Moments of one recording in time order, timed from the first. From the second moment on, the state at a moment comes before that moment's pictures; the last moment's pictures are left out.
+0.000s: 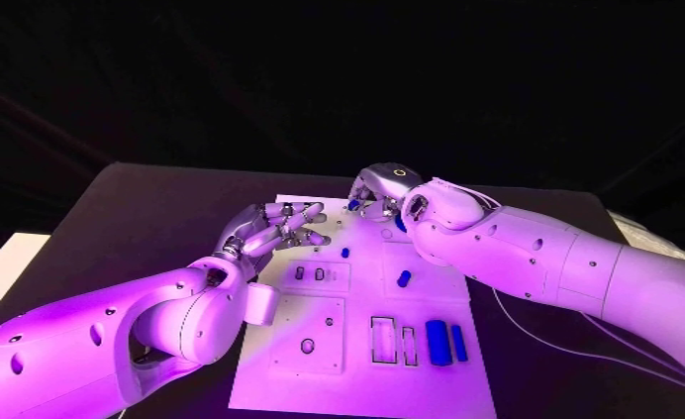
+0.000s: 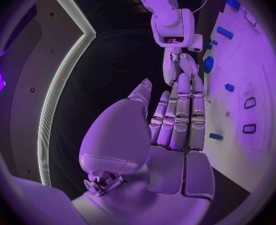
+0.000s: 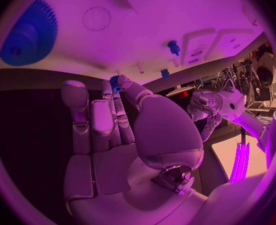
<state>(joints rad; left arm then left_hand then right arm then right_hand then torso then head) 1.14 -0.89 0.00 1.75 -0.02 -0.46 0.42 1.39 0.01 0.05 0.12 0.14 0.95 0.23 0.07 0.07 1.02 0.17 0.12 0.08 1.16 0.10 0.41 0.35 0.16 0.98 0.20 0.33 0.14 1.26 -0.48 0.01 1.15 -1.66 -0.36 -0.11 1.22 0.00 0.44 -0.16 0.09 1.15 0.12 0.09 0.08 1.23 0.06 0.08 0.07 1.46 -0.02 1.20 1.02 0.16 1.29 0.08 1.06 0.69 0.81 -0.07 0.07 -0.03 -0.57</state>
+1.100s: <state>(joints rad) 1.15 -0.88 0.00 1.76 -0.02 -0.45 0.42 1.39 0.02 0.05 0.11 0.14 0.95 0.23 0.07 0.07 1.01 0.17 0.12 0.07 1.16 0.10 0.41 0.35 0.16 0.98 0.20 0.33 0.14 1.26 -0.44 0.01 1.10 -1.66 -0.35 -0.13 1.22 -0.05 0.45 -0.14 0.08 1.07 0.16 0.06 0.07 1.12 0.09 0.07 0.06 1.46 0.00 1.14 0.93 0.16 1.22 0.10 1.00 0.58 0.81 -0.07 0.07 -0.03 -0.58</state>
